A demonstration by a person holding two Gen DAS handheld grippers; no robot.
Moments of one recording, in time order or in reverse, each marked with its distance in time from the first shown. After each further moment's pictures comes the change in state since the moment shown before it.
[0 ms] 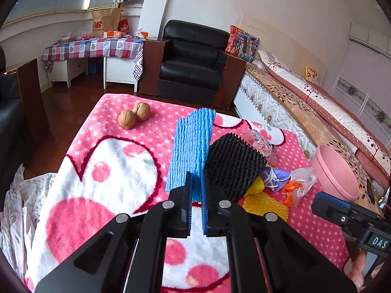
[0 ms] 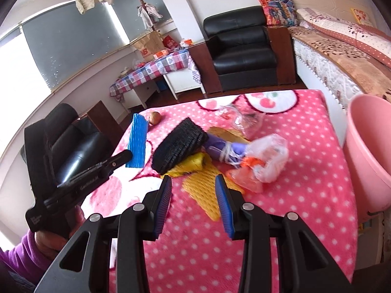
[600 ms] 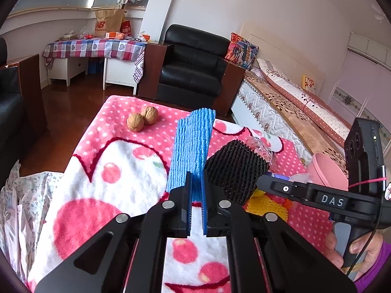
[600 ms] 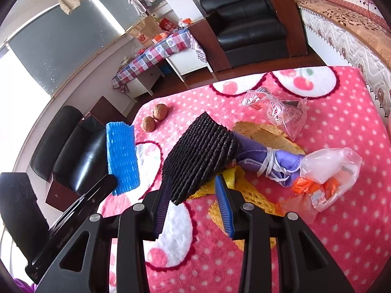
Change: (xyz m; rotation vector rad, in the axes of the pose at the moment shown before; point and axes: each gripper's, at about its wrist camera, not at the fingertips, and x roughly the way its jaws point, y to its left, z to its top) left arm -0.011 0.020 0.000 -0.042 -0.034 -0.046; right arm 0.080 0.004 0.031 0.125 0.141 0.035
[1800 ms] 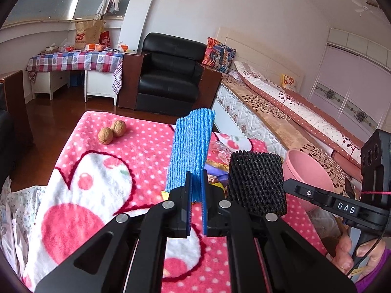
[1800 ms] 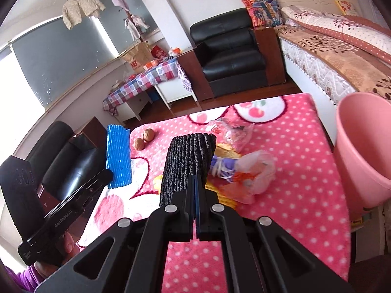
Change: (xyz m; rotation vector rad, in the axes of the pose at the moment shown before) left arm -0.023 -0.051 0.004 0.082 -0.035 -0.100; right arm -0.111 -0.022 -0.034 -0.020 -0.221 -0.086
